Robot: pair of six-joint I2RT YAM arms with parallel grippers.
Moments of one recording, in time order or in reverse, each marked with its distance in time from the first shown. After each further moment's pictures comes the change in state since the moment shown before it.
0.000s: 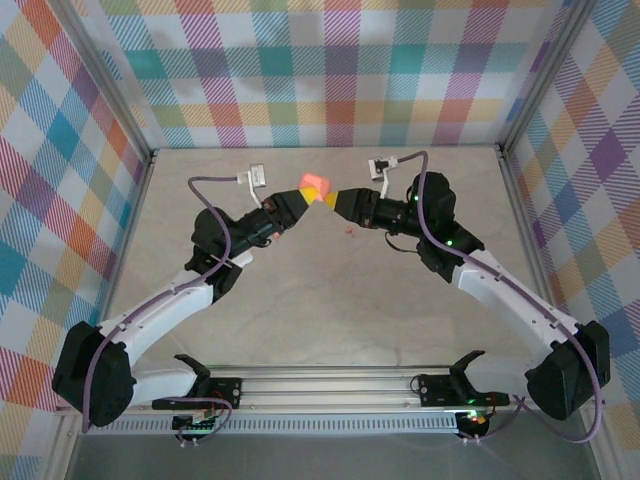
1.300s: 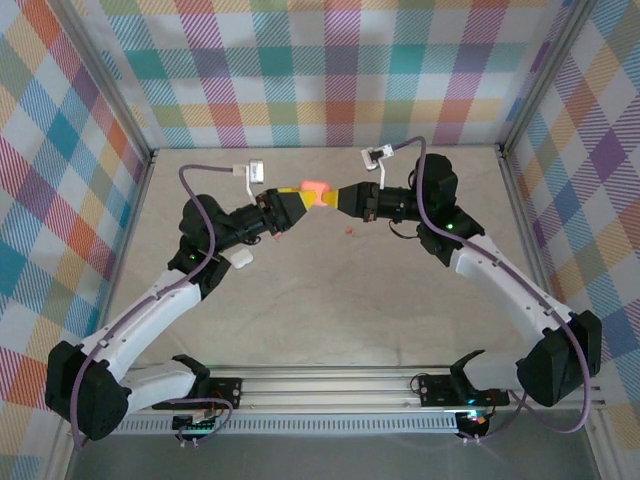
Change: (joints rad) left arm 0.048 -0.070 0.124 -0.298 0.142 0.161; right arm -0.064 0.066 0.112 -0.049 -0.246 -0.158
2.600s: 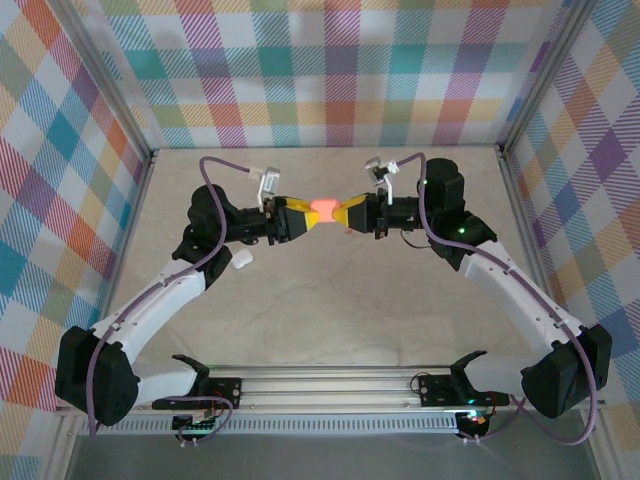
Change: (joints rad) left arm 0.048 0.078 0.000 -0.056 0.305 0.194; right arm -0.025 -0.056 -0.018 -0.198 -0.068 -0.378
